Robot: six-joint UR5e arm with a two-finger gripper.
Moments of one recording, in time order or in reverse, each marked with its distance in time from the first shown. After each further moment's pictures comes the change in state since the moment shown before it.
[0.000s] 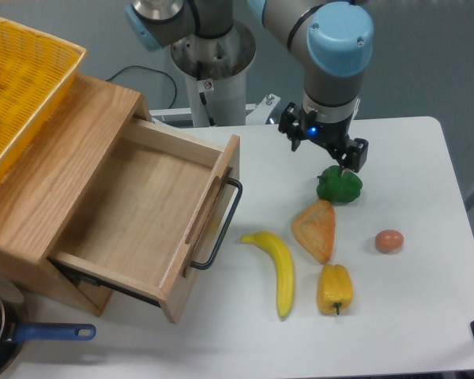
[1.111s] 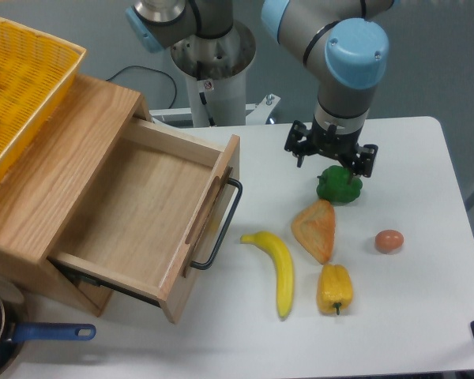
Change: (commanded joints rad) arm 0.026 -0.047 -0.041 0.135 -0.038 -0.345
